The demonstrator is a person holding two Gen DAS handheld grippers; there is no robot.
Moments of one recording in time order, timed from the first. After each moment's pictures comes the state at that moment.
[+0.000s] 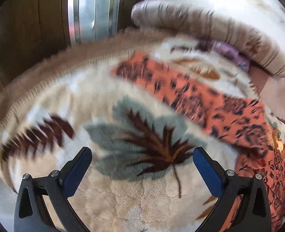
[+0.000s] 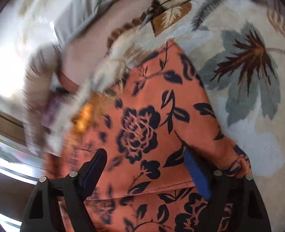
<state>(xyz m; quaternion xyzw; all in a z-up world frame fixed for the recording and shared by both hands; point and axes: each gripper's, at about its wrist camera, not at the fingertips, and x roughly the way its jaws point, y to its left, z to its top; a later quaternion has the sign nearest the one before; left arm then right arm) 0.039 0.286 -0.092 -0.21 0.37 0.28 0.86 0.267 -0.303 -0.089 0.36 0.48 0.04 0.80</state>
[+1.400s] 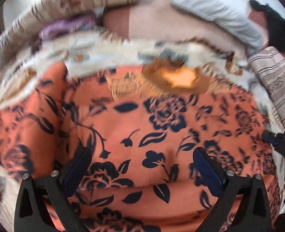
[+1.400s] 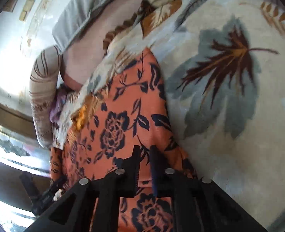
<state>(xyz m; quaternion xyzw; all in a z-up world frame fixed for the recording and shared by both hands) 0.194 0.027 -0.094 -0.03 0.44 -0.06 0.89 0.256 -0.344 -0.102 0.34 0.50 0.07 0.79</state>
